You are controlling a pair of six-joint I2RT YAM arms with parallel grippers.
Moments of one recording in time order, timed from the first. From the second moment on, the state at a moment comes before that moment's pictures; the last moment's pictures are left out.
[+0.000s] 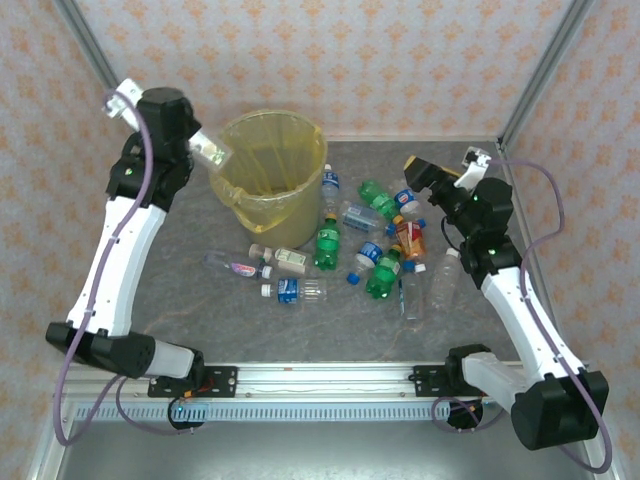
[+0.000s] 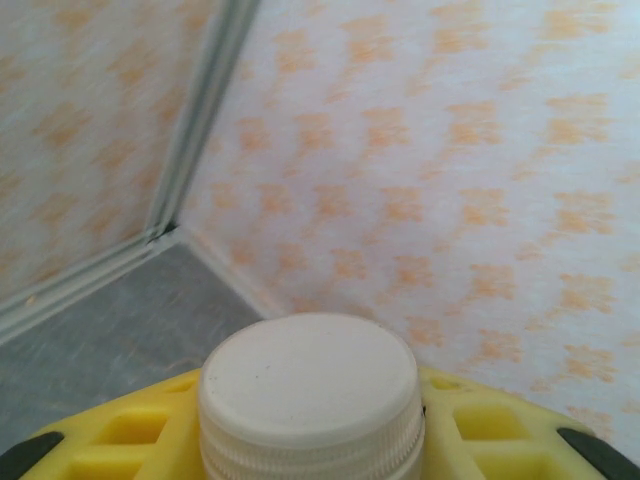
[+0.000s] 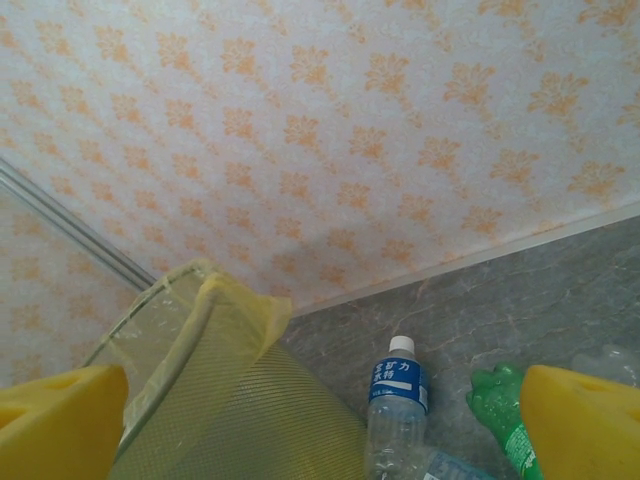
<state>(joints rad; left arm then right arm) -0.20 1.43 1.79 -0.69 -0.64 -0.70 0.14 0.99 0.85 0.09 -0.27 0.64</state>
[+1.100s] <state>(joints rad) -0.43 1.82 1.87 -0.50 -0.42 -0.30 0.14 0.91 0.84 0.05 -0.27 0.61</state>
